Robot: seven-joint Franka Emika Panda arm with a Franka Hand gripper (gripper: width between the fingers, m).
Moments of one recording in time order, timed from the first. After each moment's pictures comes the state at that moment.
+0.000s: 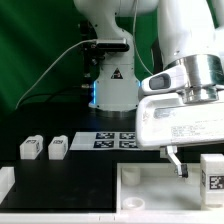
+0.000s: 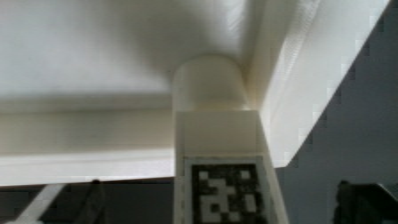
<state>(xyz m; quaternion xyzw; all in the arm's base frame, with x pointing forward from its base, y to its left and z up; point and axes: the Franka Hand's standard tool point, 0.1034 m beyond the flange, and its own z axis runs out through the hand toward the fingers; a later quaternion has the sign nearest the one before) 0.608 0.117 0.071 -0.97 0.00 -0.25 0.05</state>
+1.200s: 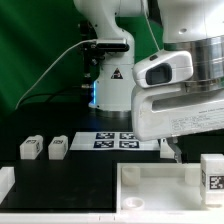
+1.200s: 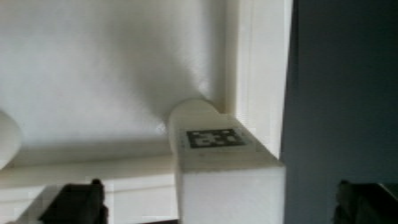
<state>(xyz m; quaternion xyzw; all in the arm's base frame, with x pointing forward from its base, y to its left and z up) 0.620 0.112 0.095 -1.00 0.00 0.01 0.09</state>
